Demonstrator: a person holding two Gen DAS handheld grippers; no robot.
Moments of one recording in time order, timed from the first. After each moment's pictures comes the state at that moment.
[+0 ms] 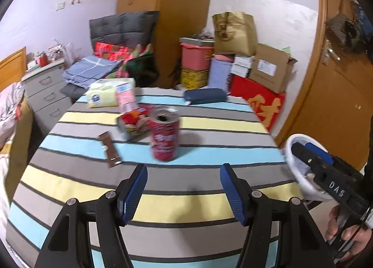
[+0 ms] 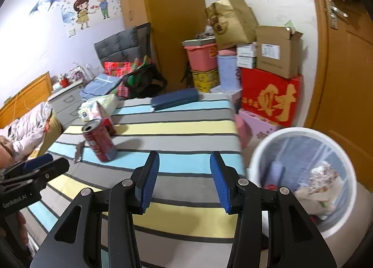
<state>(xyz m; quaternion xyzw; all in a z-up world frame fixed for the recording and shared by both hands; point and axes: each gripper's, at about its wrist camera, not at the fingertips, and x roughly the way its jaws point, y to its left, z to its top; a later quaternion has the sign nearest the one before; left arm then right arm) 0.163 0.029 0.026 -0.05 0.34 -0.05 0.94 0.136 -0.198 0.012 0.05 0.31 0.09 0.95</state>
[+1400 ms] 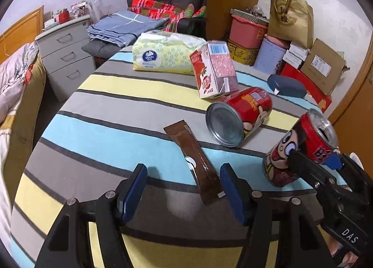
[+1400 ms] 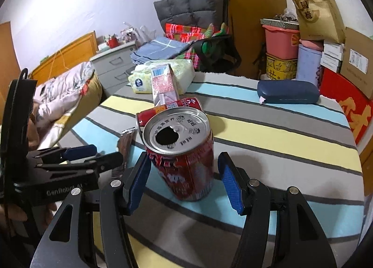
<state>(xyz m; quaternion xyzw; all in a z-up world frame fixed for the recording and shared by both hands) 0.283 0.159 -0.055 -0.09 0.44 0.02 0.89 0.215 -0.061 -0.022 -0.02 0.36 0.24 0.90</state>
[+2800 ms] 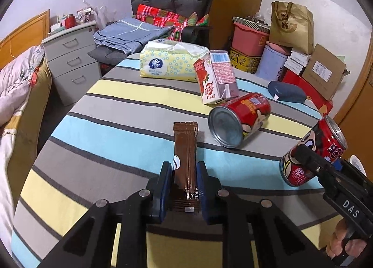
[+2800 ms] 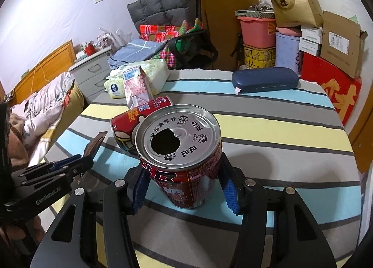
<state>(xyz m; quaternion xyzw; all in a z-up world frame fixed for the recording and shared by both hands) 0.264 0.157 -0.045 -0.09 0.41 0.03 0.91 0.216 -0.085 -0.022 0.02 0.38 0.18 0.91</state>
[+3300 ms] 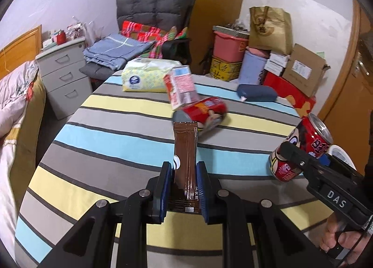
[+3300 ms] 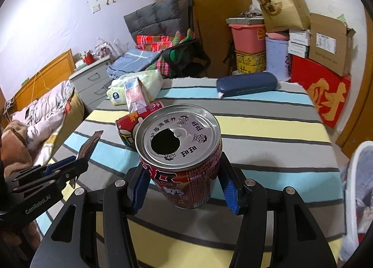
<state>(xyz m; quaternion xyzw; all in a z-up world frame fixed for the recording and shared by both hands) 0.219 0.117 -0.008 -0.07 0.38 -0.01 0.92 0.189 -0.113 -0.006 0.04 0.36 0.16 0.92</state>
